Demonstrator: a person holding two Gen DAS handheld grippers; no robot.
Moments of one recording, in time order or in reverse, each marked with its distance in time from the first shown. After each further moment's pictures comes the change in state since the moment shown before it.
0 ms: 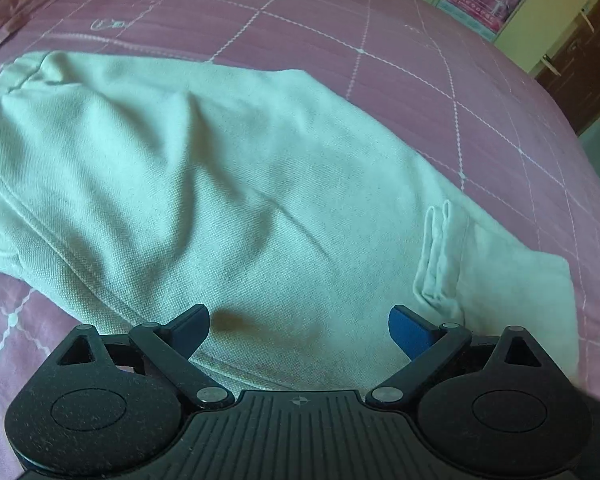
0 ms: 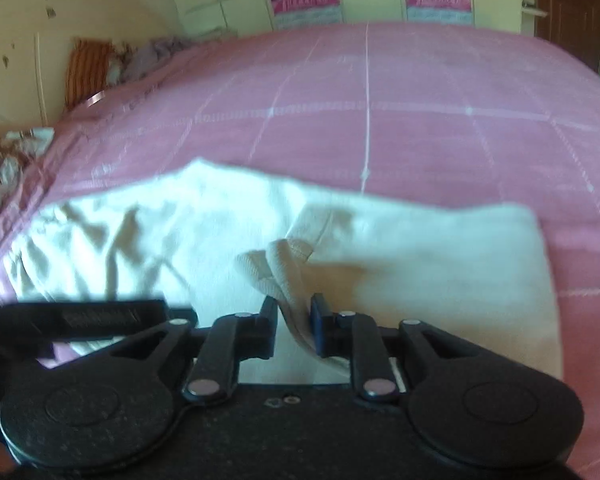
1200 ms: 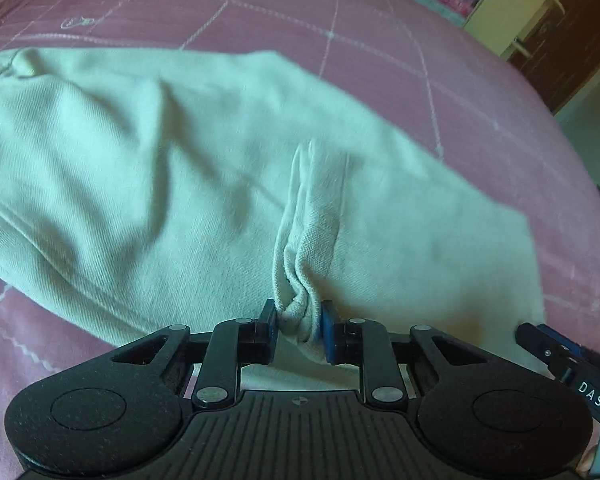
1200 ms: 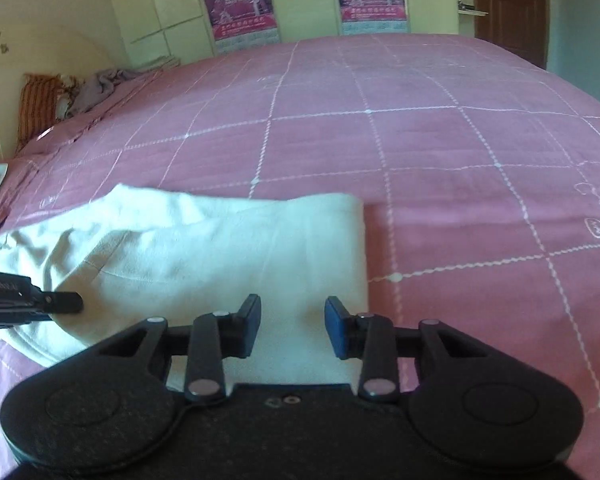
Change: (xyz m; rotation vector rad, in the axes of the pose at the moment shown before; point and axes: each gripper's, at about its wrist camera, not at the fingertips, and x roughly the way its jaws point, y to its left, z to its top) left arm 0.011 -0.008 -0.021 0.123 -0.028 -0.037; right arm -0.038 -0.070 -0.027 0.071 -0.106 -0.115
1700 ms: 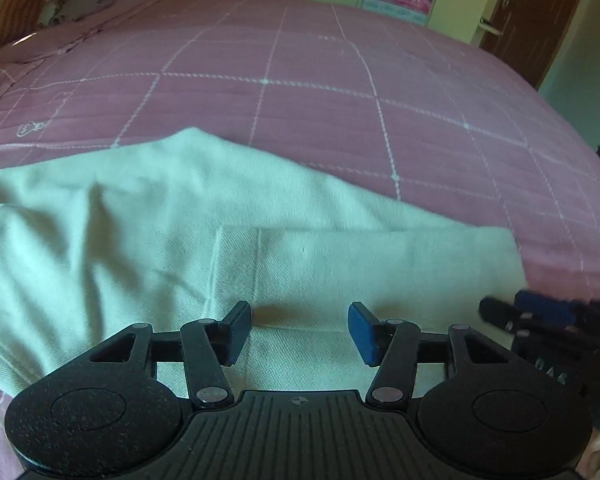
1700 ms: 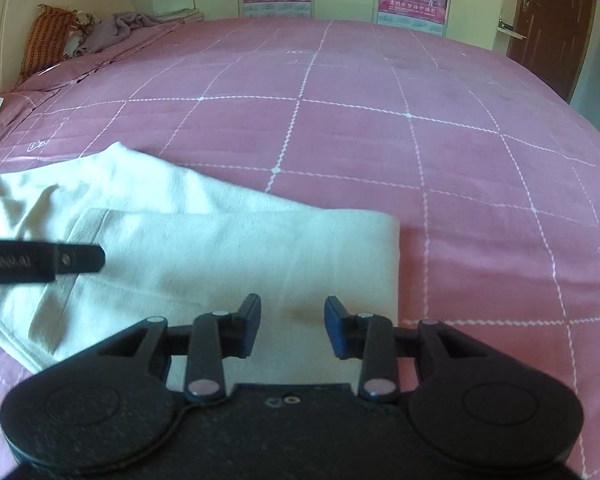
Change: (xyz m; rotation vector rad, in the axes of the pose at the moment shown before) left arm 0.007 -0.069 0.033 0.198 -0.070 0.090; right arm 0.040 0.030 0.034 -0.150 0.058 -0.061
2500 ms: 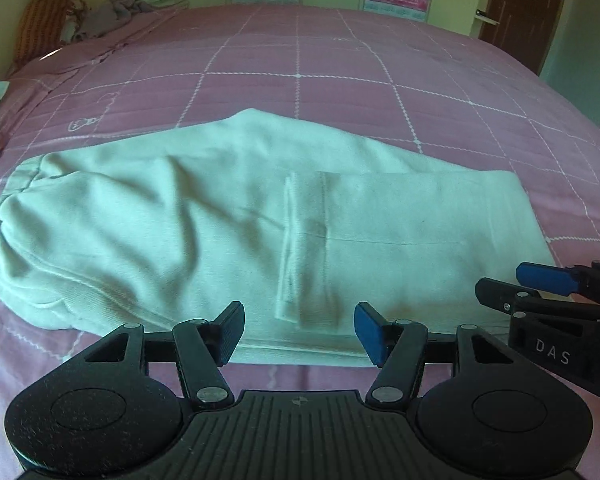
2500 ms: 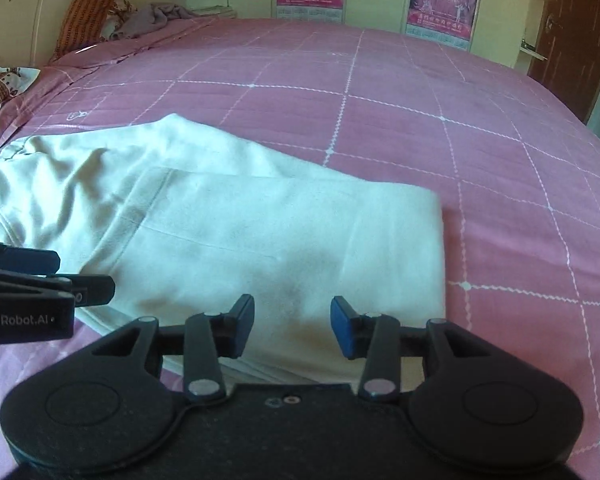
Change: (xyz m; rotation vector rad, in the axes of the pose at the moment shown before) left arm -0.071 0.051 -0.058 0.041 -0.054 0.057; right arm -0.029 0.044 -0.041 -0.085 -0.019 0.050
